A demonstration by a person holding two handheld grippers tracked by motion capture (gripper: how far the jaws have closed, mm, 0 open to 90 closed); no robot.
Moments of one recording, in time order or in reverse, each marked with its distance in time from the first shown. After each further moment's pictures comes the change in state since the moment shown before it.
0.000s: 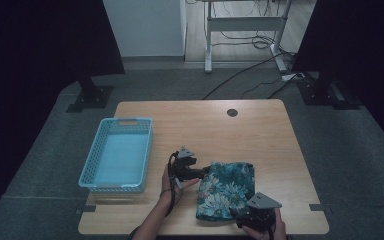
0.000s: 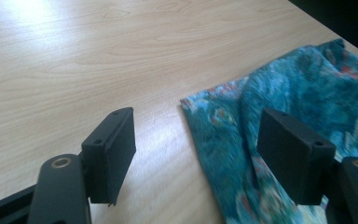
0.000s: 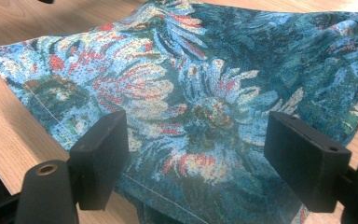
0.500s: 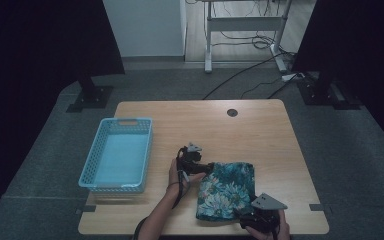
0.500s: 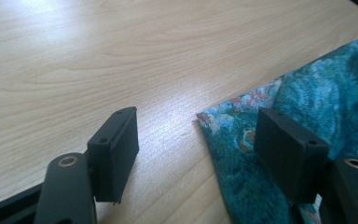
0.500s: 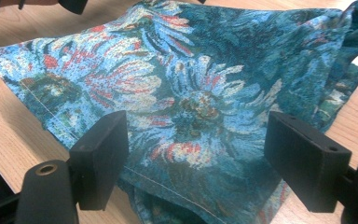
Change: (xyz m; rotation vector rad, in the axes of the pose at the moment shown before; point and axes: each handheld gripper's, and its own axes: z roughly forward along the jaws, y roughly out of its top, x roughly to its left) left arm 0.004 0.010 0.034 0.071 0.037 0.025; right arm -0.005 -0.003 -0.010 -0.011 -0.018 0.025
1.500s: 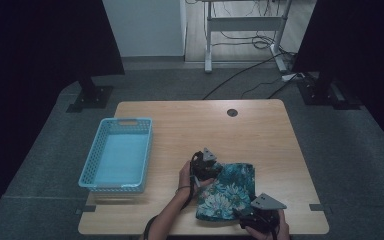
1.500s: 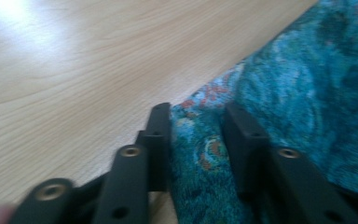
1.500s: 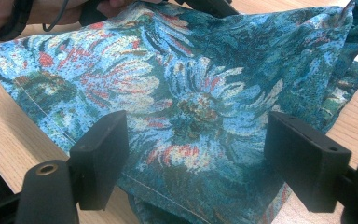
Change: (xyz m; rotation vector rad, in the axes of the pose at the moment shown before) left arm -0.032 -0.006 0.023 0.005 -0.019 0.208; right arm 0.001 0.000 0.002 0.012 -0.003 0.001
